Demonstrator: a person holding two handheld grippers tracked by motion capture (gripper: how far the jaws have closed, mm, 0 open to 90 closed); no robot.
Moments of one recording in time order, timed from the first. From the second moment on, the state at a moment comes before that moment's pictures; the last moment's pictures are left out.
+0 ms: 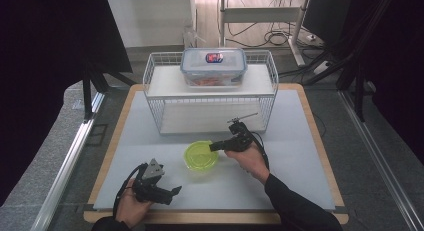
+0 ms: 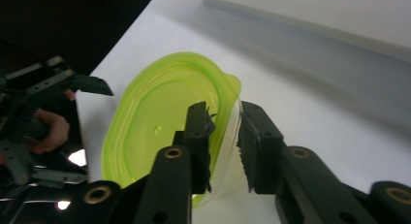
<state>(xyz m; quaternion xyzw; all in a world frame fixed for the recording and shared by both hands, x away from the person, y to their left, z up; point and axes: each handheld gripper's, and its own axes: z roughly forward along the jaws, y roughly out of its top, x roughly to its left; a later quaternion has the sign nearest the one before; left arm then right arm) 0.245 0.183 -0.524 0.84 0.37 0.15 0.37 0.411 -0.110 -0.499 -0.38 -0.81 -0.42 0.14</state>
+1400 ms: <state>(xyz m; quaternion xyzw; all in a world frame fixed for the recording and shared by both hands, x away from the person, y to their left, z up) 0.244 0.183 -0.523 0.84 0.36 0.15 0.37 0.403 -0.127 -0.477 -0.38 -0.77 -0.48 0.17</state>
